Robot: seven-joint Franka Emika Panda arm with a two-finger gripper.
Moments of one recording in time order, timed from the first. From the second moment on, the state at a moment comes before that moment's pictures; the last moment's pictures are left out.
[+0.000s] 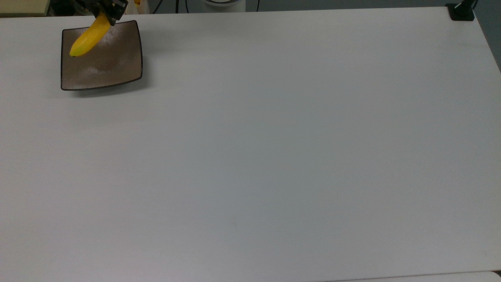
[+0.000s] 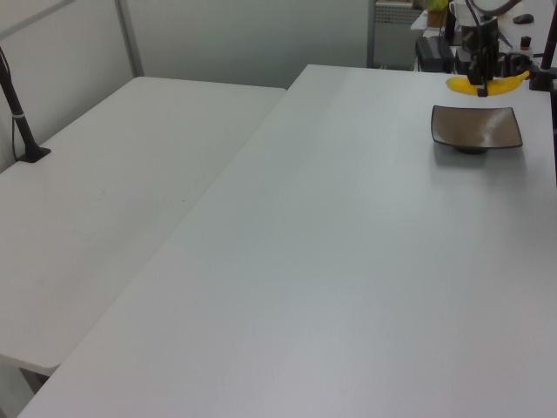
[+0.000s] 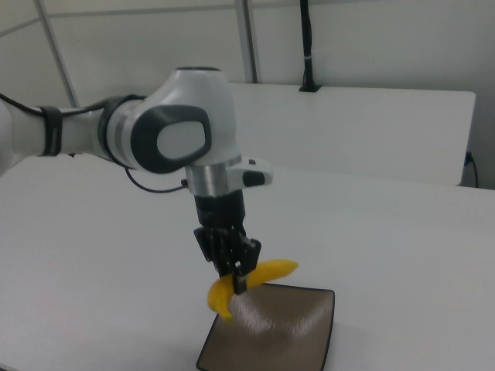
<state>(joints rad) -0.24 -0.03 -0.09 -1.99 -0.22 1.81 -0.08</state>
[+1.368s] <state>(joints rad) -0.24 0.11 -0.15 -2.13 -0.34 2.12 0.09</state>
